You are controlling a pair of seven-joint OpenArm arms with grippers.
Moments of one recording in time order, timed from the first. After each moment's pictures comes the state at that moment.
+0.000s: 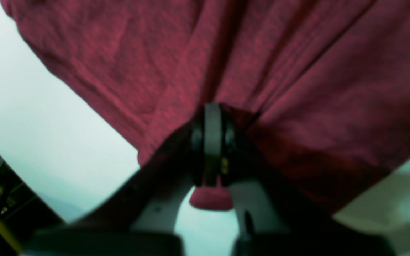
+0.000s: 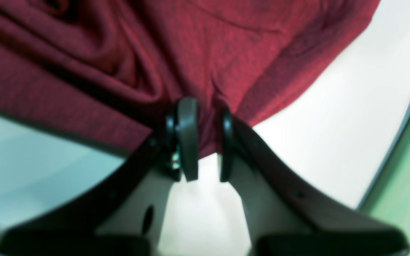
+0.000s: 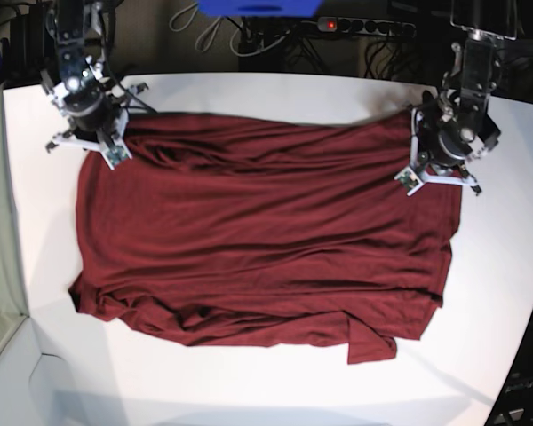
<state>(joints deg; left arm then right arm) 9.5 -21.9 0.7 94.6 11.9 -39.0 50.0 -23.8 12.4 7.3 103.1 -16.6 25.8 -38.9</state>
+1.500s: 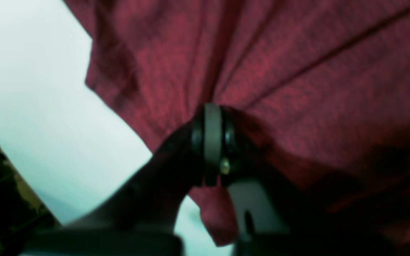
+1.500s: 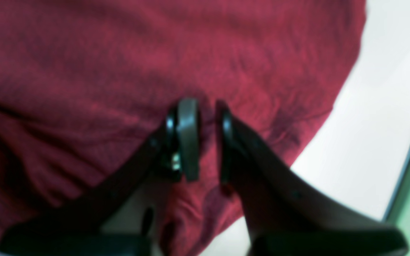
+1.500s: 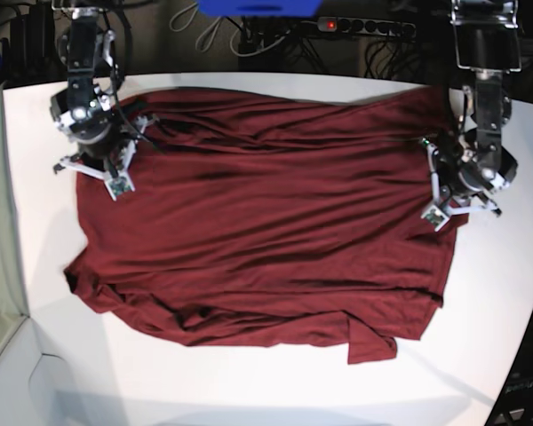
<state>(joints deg) 0.2 -21.2 -5.9 81.9 11.3 -39.1 46.2 -13.3 6.8 10.0 96.1 -16.5 26.4 -38.6</state>
